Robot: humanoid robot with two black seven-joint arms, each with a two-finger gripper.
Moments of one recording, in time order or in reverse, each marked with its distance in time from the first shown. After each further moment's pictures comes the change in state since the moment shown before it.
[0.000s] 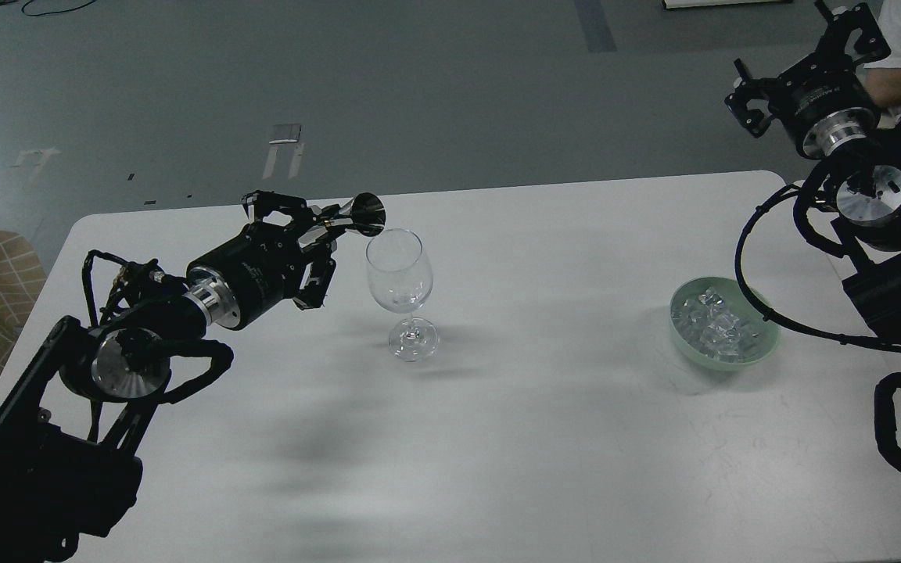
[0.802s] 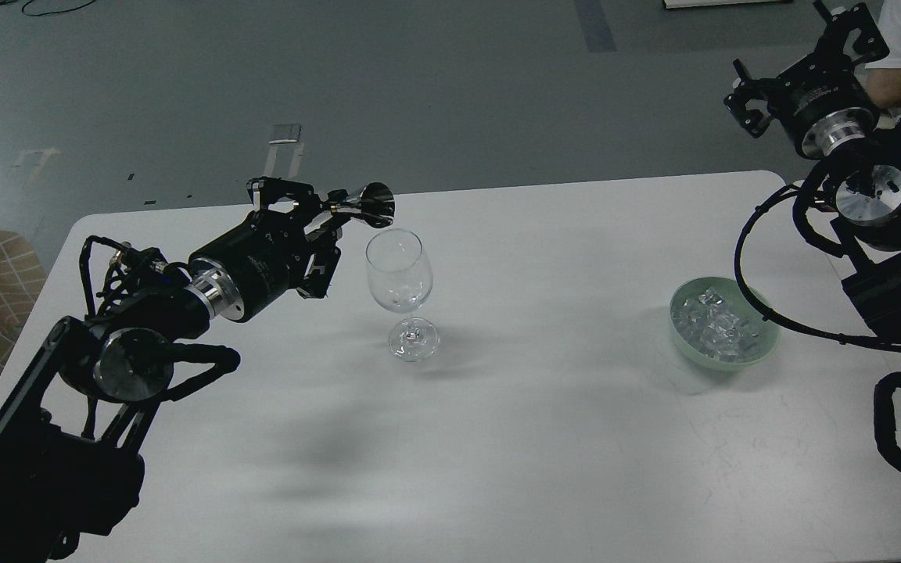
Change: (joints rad) left arm -0.004 -0.008 0.002 -0.073 0.106 -0.005 0.000; right arm 0.002 0.002 -0.002 -0.002 0.000 -0.001 -0.001
